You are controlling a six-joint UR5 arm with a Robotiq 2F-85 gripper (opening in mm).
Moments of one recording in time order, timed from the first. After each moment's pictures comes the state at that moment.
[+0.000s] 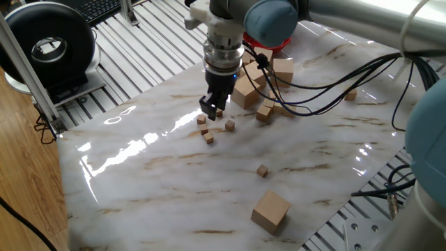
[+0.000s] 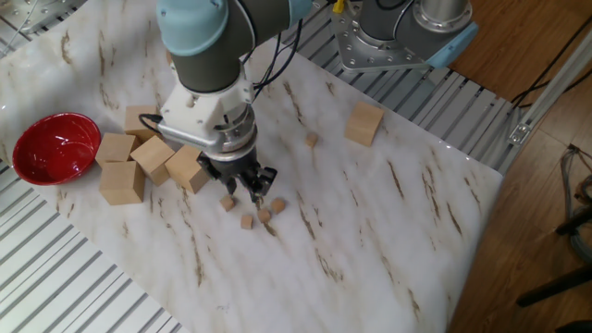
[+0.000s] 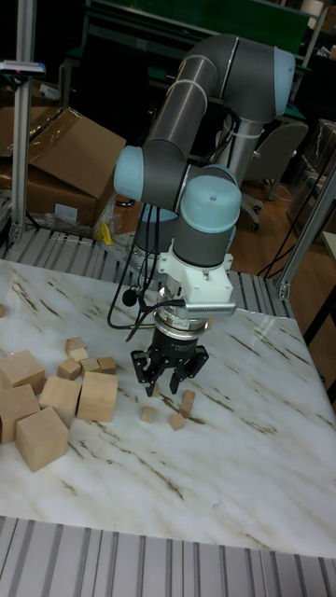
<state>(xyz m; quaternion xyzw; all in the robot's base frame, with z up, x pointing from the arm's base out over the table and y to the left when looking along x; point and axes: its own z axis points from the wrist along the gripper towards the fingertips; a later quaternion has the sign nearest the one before) 0.542 0.038 0.034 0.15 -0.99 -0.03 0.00</state>
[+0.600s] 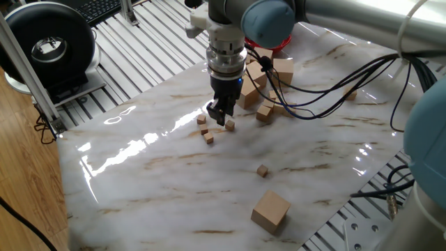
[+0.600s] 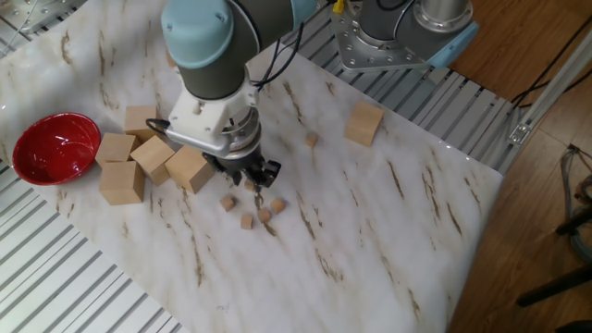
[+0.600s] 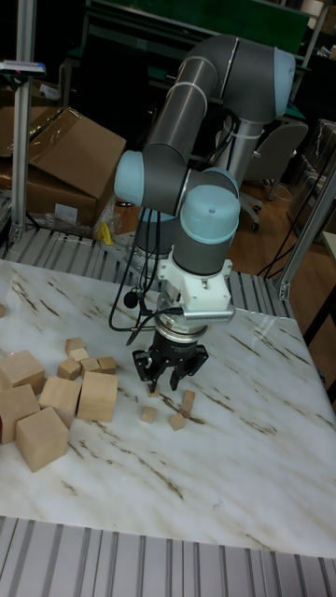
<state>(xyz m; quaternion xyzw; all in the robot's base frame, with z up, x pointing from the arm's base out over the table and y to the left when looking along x) 0.522 0.044 0.022 0.14 -0.99 -0.04 0.03</state>
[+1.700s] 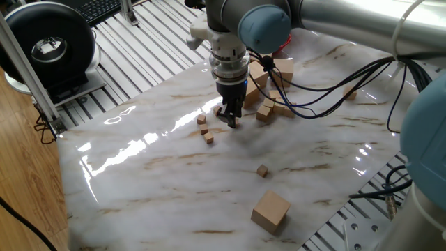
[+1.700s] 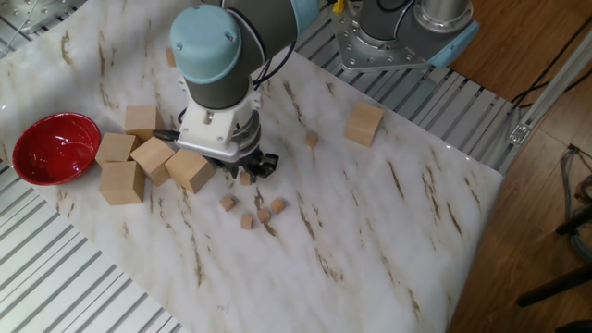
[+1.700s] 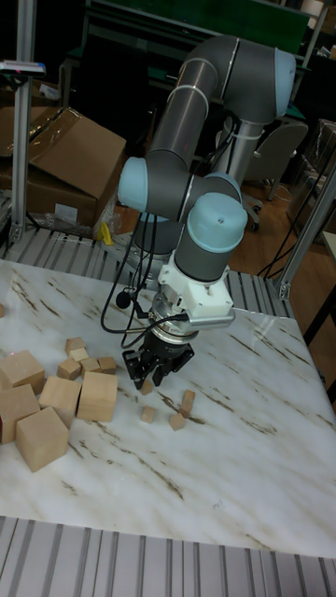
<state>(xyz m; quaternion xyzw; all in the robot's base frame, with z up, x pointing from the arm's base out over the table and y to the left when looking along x) 0.513 0.013 0.015 0.21 -0.98 0.02 0.06</state>
